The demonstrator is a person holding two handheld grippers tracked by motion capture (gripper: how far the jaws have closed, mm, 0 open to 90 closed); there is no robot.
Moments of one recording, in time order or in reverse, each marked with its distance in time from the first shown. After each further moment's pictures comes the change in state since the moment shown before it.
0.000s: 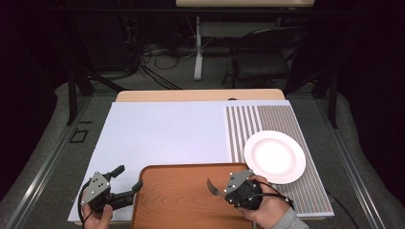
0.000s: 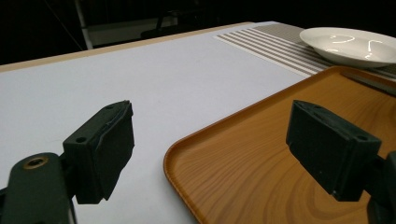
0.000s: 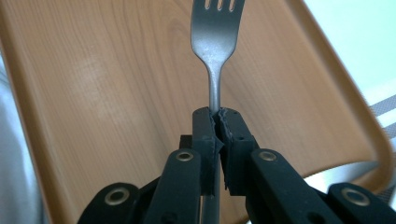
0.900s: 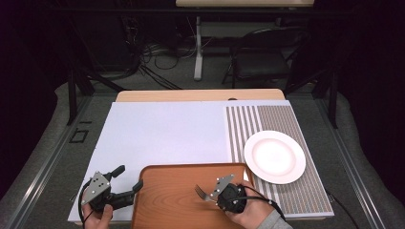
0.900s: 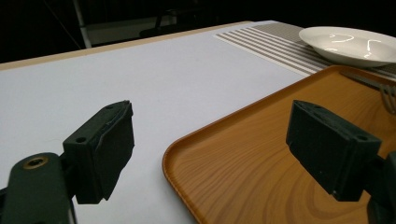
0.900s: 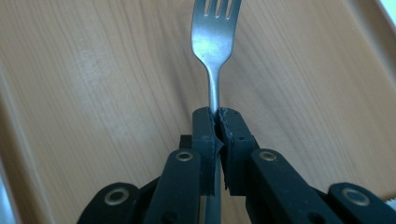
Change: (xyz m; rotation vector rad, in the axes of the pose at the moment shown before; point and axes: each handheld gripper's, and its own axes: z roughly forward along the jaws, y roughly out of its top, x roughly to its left) left arm 0.000 -0.001 0.002 0.000 -0.005 -0.004; right arm 0.012 0.009 0.043 0.082 0.013 0.012
